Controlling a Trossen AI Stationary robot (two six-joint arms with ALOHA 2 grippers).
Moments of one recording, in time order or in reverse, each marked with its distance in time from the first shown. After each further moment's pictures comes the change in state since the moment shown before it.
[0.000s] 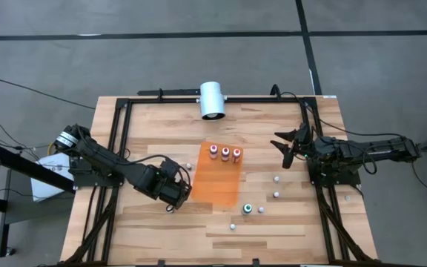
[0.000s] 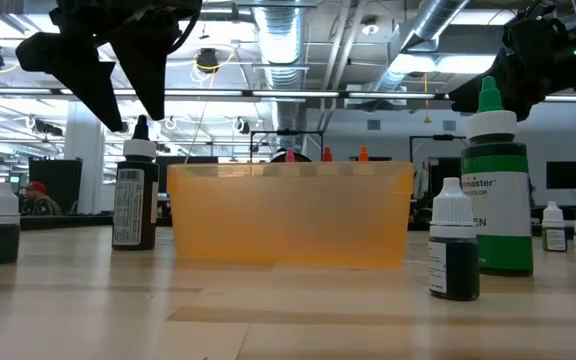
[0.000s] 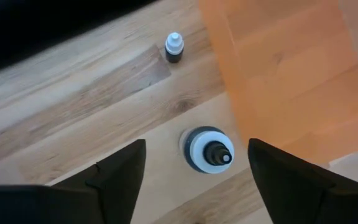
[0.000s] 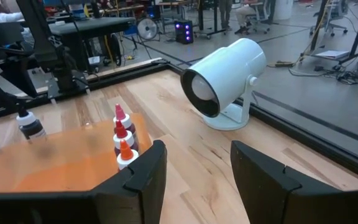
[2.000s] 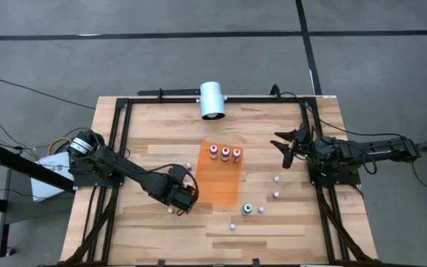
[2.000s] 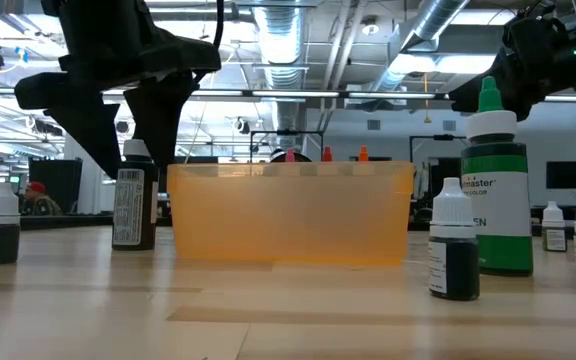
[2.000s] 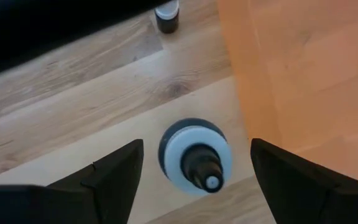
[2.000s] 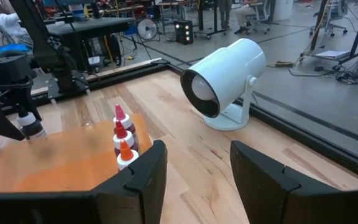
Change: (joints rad) left arm 0.015 0.163 -0.001 0.079 0.049 -0.075; right arm 0.000 0.000 0.000 0.001 0.001 0.000
